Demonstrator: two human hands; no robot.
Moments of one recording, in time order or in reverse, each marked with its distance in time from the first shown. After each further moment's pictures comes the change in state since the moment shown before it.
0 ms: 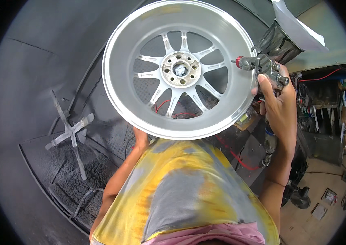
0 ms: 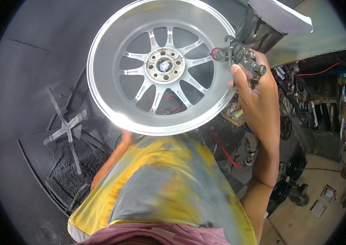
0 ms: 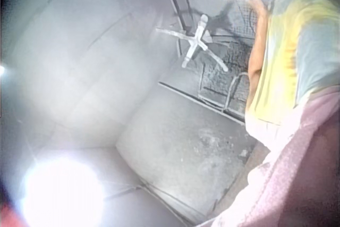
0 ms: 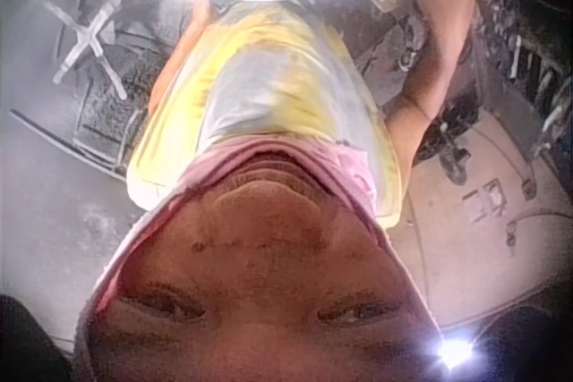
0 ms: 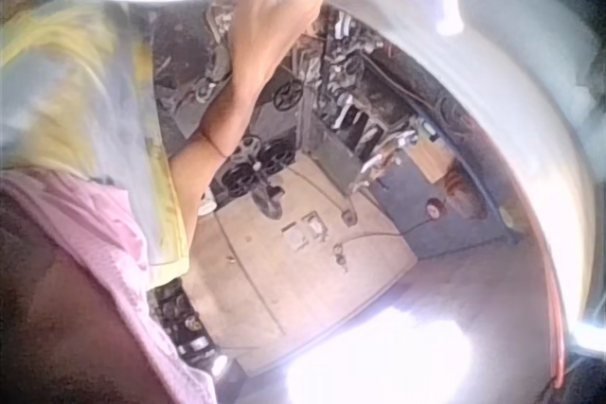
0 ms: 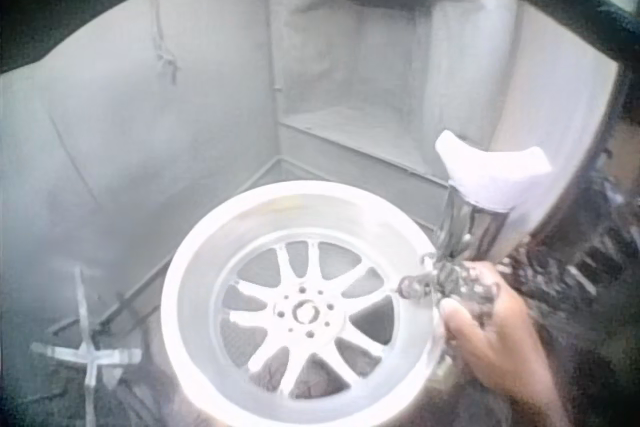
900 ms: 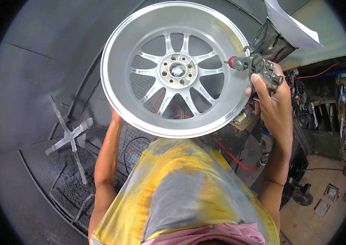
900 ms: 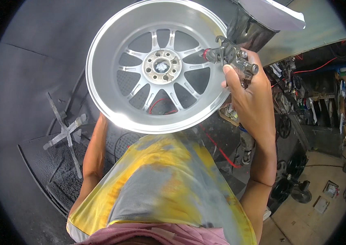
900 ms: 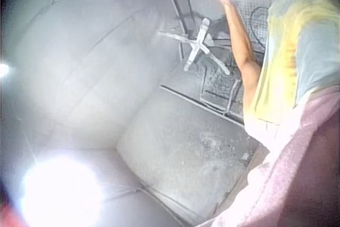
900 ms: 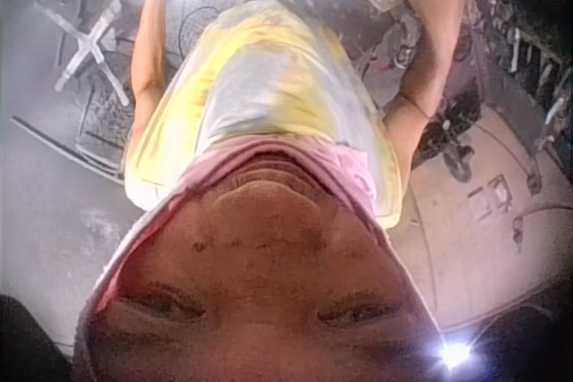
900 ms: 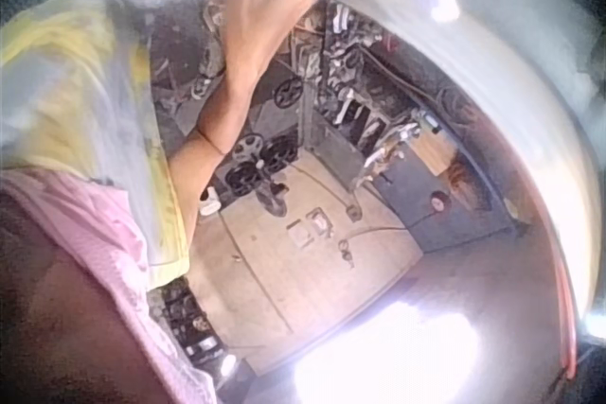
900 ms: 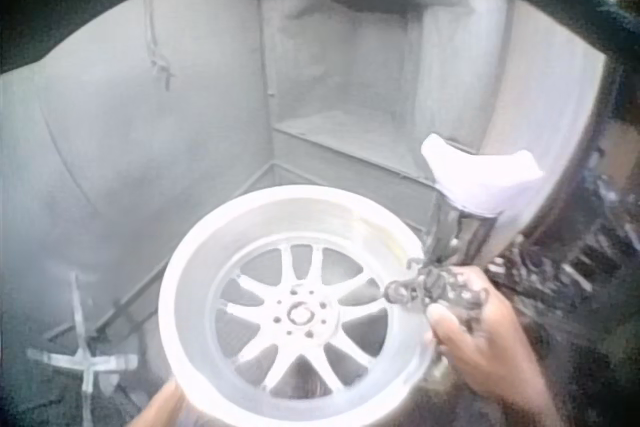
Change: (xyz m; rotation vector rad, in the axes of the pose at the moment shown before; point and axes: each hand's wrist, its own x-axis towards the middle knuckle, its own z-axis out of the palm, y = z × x) left_hand 0.140 0.093 -0.054 0.034 -0.223 0.072; right_hand -0.025 -0.024 0.017 0.070 -0.036 0.013
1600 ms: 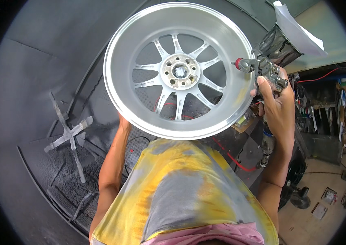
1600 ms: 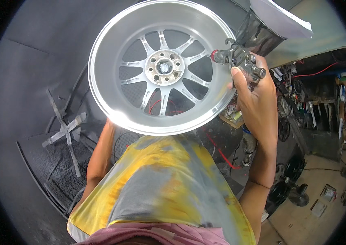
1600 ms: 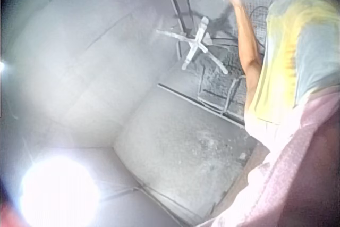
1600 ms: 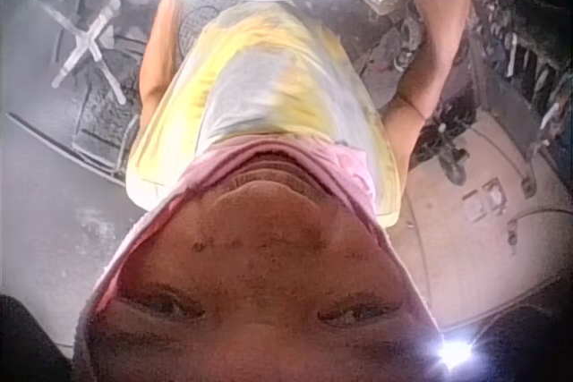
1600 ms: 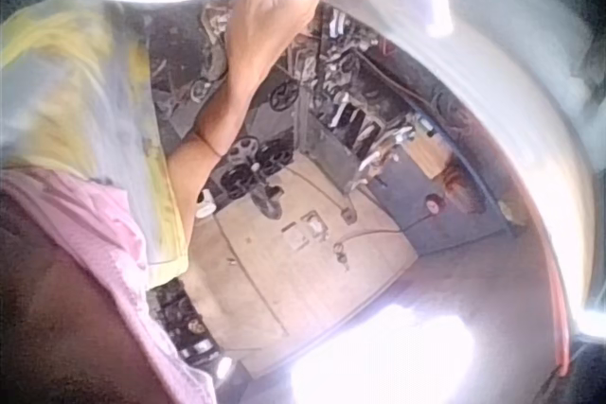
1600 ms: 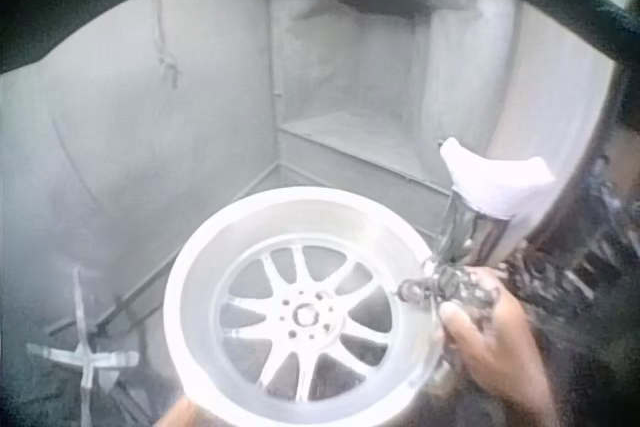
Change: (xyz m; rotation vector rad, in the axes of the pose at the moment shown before) left_hand -0.040 -0.008 -0.004 0.003 0.100 -0.009; right_hand -0.017 -0.031 0.011 -0.030 0.072 -0.076
